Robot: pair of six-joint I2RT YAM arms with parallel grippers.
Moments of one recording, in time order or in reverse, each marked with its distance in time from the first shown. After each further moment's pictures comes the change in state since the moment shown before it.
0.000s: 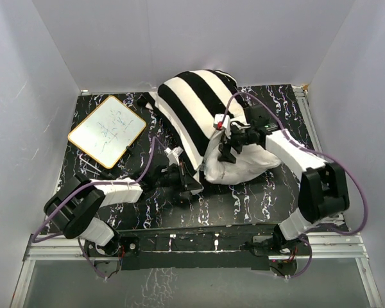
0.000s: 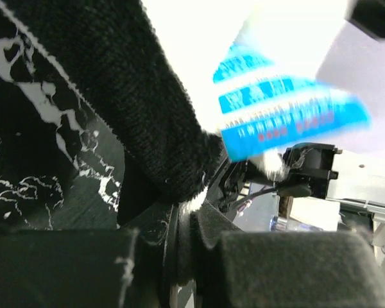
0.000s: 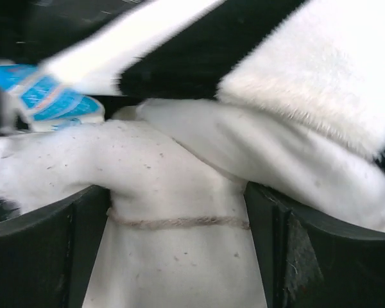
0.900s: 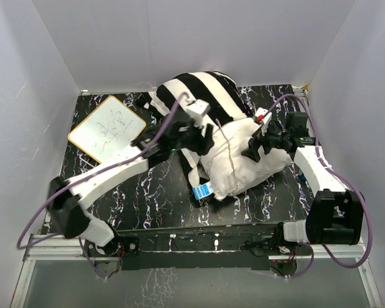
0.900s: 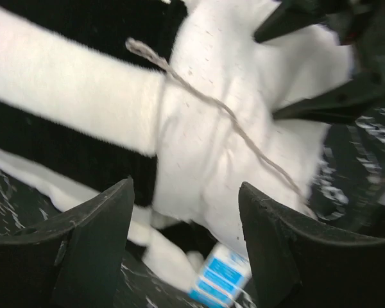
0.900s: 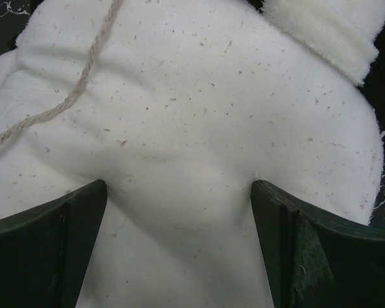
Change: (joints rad) left arm -0.076 -0.077 0.734 -0.792 -0.439 0.718; right arm -0.344 -0.274 -0.202 0.038 -0.148 0.077
